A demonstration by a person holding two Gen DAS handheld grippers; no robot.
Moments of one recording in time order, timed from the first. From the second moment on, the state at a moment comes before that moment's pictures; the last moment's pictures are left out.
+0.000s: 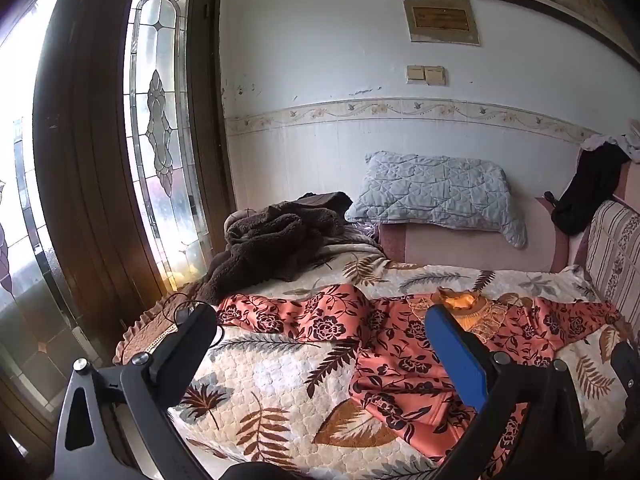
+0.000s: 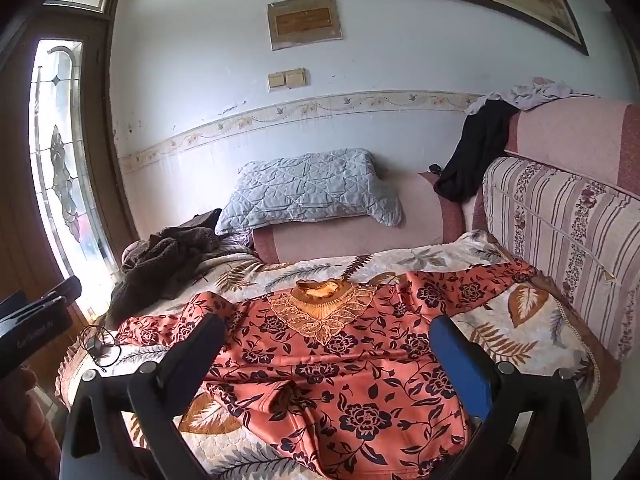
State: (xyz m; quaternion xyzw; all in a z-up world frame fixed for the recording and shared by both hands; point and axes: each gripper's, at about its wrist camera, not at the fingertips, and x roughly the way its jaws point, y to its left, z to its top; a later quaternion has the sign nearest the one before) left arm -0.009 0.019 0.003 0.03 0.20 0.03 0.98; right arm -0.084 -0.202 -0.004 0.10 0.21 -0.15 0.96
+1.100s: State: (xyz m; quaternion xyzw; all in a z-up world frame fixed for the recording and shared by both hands) left arm 0.030 0.008 -0.026 0.05 0.23 0.03 0.97; right arm -0.029 -0.202 -0.032 0.10 0.25 -0.12 0.95
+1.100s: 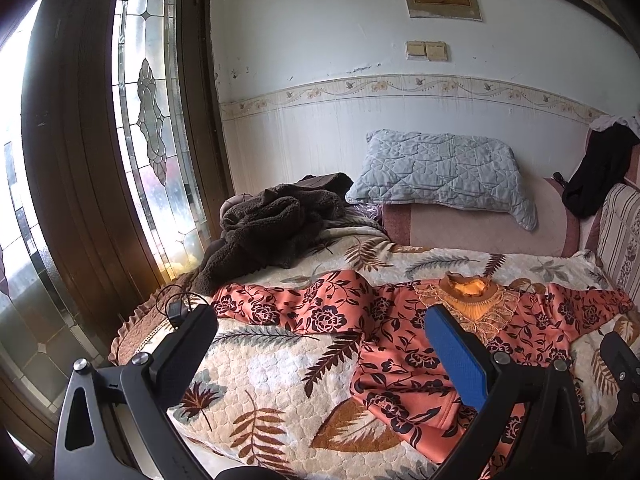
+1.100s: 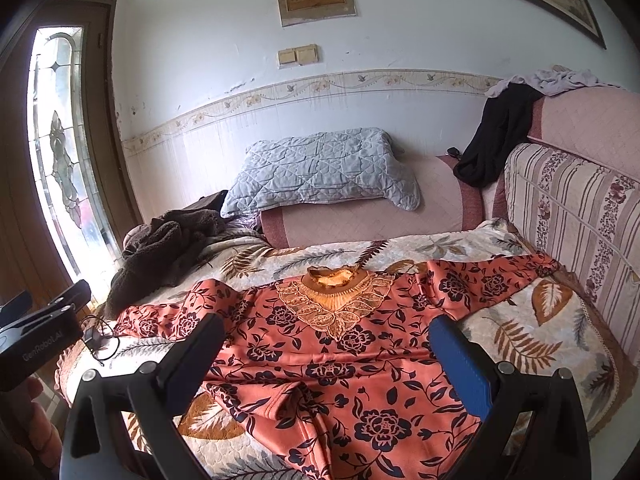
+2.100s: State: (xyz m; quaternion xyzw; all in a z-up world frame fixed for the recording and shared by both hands) left arm 0.272 -0.106 -0.247 0.02 0.51 -0.06 0.86; right arm 0.106 -0.526 -0.216 0.43 0.26 -0.22 0.84
